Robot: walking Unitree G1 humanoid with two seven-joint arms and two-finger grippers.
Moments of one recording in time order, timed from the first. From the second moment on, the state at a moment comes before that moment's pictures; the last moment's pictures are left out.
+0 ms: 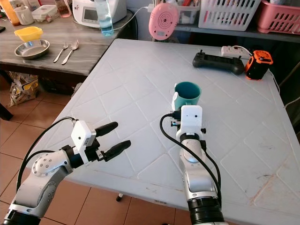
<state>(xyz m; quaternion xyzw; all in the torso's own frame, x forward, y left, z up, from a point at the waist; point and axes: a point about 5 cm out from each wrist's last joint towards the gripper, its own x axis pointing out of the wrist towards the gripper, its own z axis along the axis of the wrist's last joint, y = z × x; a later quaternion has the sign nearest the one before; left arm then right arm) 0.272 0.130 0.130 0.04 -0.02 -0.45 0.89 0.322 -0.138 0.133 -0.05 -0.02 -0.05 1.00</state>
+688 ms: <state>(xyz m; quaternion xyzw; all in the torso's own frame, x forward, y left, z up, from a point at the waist) 0.269 0.126 0.132 0.04 -0.02 -0.45 0.89 0.321 -0.147 0.131 -0.07 -0.03 -0.07 1.00</state>
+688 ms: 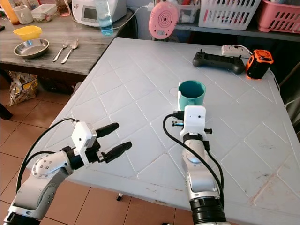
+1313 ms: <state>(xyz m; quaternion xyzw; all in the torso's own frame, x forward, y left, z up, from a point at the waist) 0.297 0.119 0.148 0.04 -0.06 -0.38 0.92 0.285 -0.156 0.161 -0.07 -0.12 -0.08 0.99</state>
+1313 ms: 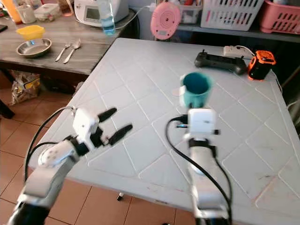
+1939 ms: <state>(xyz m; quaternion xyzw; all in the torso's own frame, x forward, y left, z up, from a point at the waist) 0.335 0.144 0.154 0.05 -0.08 -0.22 0.97 0.253 -0.186 0.173 -0.08 -0.13 -0.13 0.98</state>
